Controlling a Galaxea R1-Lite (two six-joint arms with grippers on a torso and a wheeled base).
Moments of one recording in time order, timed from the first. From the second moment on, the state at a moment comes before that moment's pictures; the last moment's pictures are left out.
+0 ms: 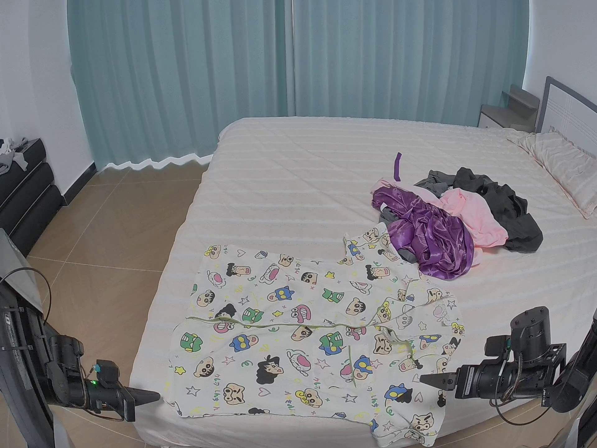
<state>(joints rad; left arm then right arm) 0.38 2.34 -0.02 -1.17 -0.83 0.64 0.41 1.82 -0.02 -1.04 0.15 0.56</state>
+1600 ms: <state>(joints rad) -0.20 1.88 -0.28 -1.17 -0.04 -0.96 0.28 1.93 -0.61 -0.74 0.11 0.73</state>
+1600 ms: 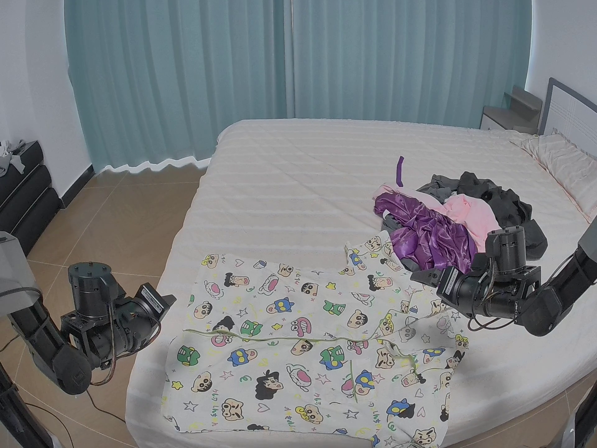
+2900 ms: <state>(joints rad) -0.28 1.89 -0.28 -1.17 -0.03 -1.09 0.19 2.29 -1.09 -0.56 -0.09 0.90</state>
